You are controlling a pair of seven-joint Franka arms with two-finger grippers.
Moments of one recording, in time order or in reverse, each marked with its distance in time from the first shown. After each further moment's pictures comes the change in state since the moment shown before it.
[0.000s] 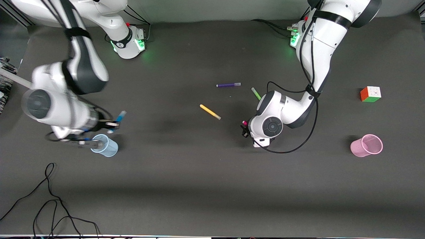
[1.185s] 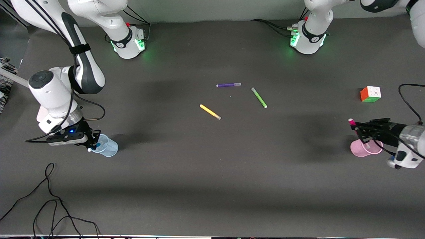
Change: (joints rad) left arm 0.639 -0.045 0.027 0.515 0.007 -0.877 0.911; right arm 0.003 -0.057 -0.126 -0.516 -0.064 0.961 -0.317
